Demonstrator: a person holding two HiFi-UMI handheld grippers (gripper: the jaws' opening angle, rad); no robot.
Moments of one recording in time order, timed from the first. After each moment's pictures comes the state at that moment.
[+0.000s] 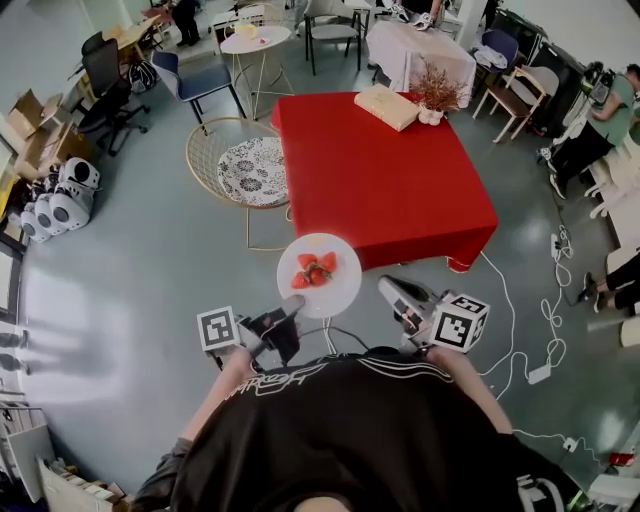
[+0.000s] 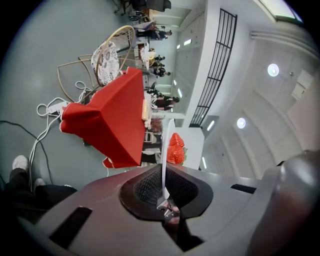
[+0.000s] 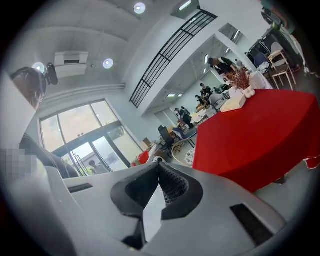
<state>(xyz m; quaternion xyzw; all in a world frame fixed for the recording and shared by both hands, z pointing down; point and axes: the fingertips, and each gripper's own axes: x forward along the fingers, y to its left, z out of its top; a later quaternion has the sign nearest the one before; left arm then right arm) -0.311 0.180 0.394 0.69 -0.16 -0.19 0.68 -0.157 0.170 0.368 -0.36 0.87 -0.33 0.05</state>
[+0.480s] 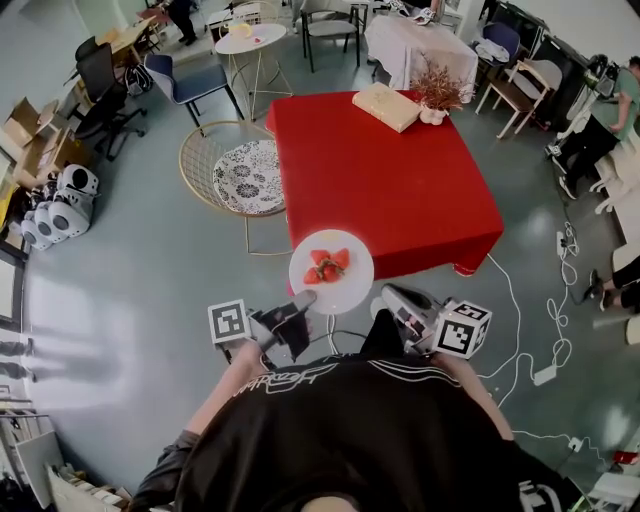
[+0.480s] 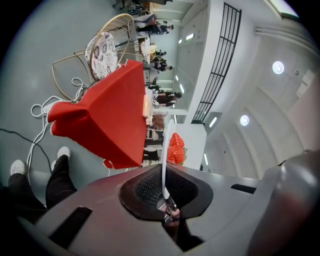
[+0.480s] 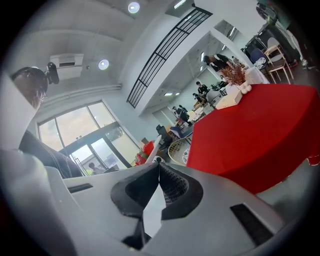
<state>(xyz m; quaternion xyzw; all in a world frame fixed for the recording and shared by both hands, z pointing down) -0.279 0.127 0.404 0.70 -0.15 -0.17 0.68 -0.142 0.139 0.392 -0.36 0.86 -0.35 0.05</state>
